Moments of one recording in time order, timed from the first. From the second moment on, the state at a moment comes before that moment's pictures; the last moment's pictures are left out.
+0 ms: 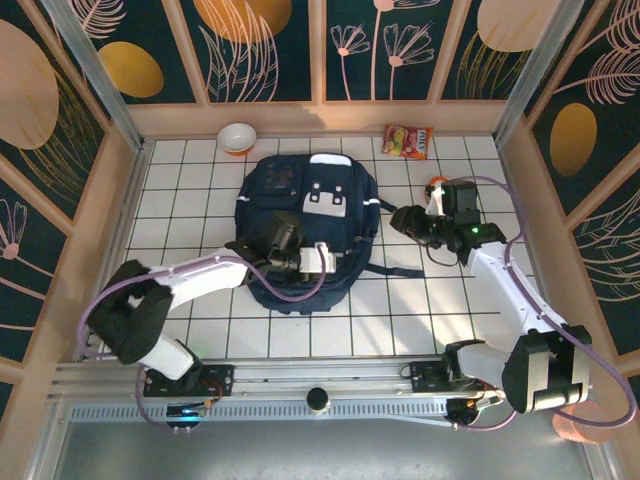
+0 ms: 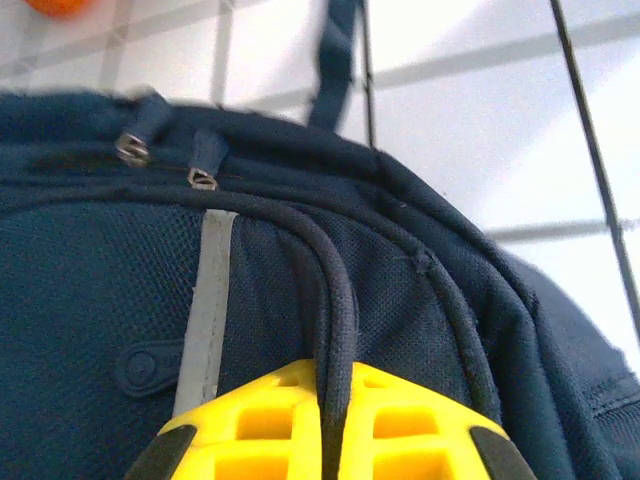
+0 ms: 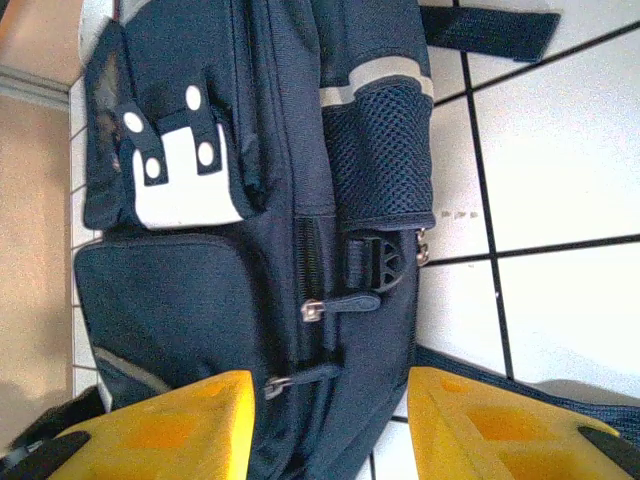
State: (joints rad) left arm -0.72 1.58 0.83 -0.10 0.41 0.83; right arm 0.19 1.17 0.87 -0.49 -0.45 0.61
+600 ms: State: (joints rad) left arm -0.70 1.37 0.97 -0.08 0.22 0.36; right arm 0.30 1.32 0.90 -0.50 -0.41 0.69
